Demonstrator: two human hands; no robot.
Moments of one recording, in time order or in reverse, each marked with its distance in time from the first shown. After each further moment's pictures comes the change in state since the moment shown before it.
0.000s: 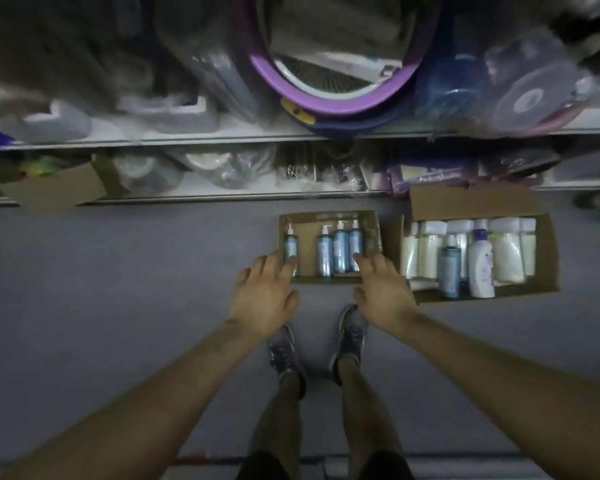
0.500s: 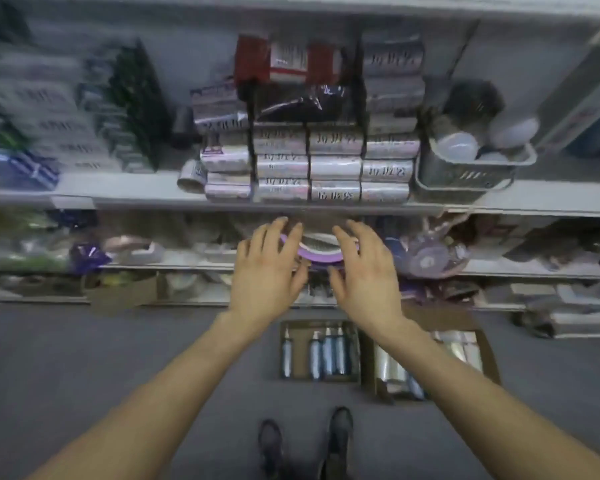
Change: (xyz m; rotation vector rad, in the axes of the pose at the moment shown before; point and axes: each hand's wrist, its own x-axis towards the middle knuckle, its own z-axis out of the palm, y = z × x) left_hand -0.082 0.038 -0.355 0.026 0.783 0.051; right_hand -0.138 -0.170 -0.331 -0.054 0.851 -0.319
